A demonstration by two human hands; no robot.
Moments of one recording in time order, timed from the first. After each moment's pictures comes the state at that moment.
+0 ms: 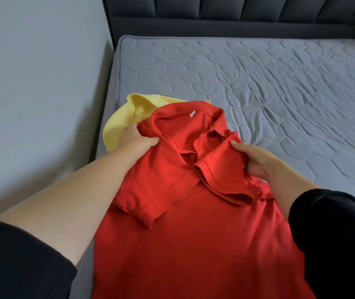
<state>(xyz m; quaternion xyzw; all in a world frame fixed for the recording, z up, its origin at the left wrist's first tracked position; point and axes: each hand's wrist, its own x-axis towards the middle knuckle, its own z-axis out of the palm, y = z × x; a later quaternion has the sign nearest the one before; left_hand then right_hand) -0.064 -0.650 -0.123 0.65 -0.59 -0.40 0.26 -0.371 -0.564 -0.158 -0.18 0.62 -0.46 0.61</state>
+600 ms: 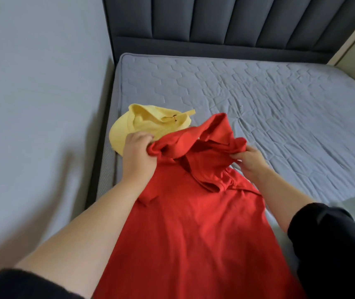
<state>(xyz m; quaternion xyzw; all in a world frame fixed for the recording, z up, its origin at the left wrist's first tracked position) -0.064 -0.531 -0.060 0.50 -0.74 -0.15 0.44 -0.340 -0.485 -0.070 -0.25 0.66 -0.56 0.43</state>
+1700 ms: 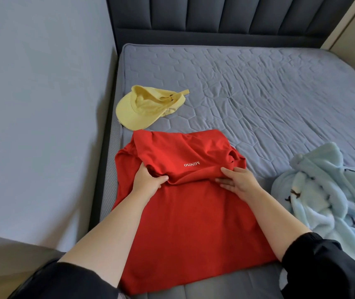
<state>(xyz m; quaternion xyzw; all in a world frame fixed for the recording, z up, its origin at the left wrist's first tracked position) -0.046 -0.387 -0.117 0.59 -0.51 -0.52 0.33 -0.299 -0.318 -0.094 -0.16 0.68 -0.48 0.53</state>
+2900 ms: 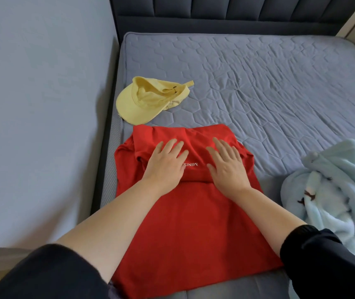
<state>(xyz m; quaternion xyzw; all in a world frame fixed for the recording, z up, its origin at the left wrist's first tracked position) -0.075 -0.400 -0.094 0.38 -0.92 0.07 0.07 -0.273 -0.339 -0.114 -0.71 0.68 -0.17 -0.06</state>
